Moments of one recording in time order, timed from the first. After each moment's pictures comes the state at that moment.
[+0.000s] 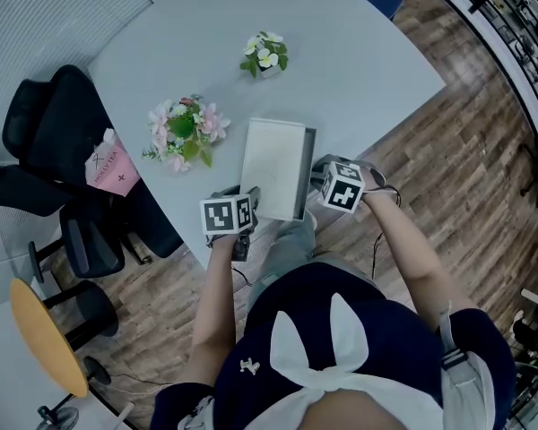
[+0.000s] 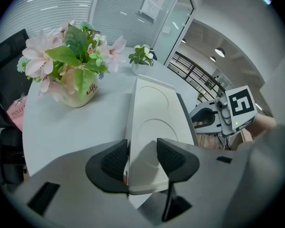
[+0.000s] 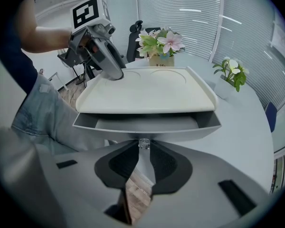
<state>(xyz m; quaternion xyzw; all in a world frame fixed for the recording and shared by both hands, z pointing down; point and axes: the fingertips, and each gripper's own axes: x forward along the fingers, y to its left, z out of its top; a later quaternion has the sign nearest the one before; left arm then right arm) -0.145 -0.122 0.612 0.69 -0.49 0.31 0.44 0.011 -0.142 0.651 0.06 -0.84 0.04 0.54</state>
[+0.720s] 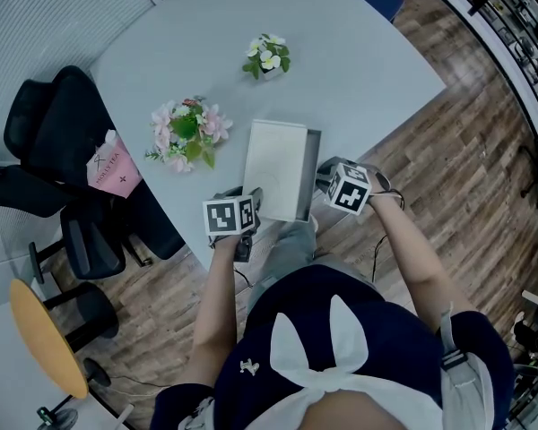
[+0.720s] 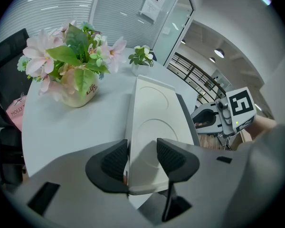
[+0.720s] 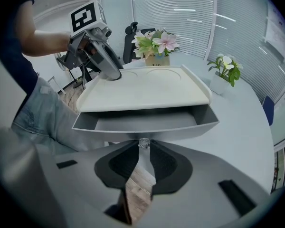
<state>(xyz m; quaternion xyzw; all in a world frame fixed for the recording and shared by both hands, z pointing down) -0.145 -0.122 0.611 0.69 -0.49 0.30 0.44 0.021 -0.142 0.649 0.08 -0.84 0.06 0.53</state>
